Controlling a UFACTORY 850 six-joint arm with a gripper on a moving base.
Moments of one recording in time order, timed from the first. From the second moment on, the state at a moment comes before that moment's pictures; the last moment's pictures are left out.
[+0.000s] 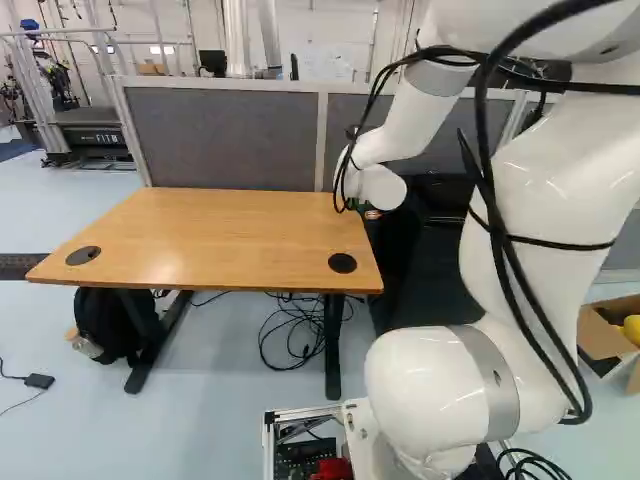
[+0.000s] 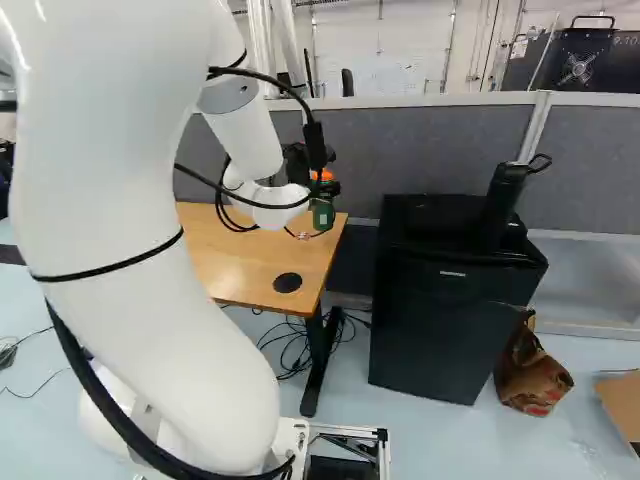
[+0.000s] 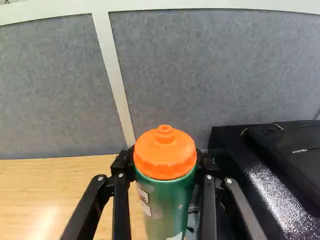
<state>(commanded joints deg) -3.1 -5.2 -33.9 8.3 50.9 0.0</state>
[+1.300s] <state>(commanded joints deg) -3.6 19.8 -18.0 1.3 44.0 0.0</state>
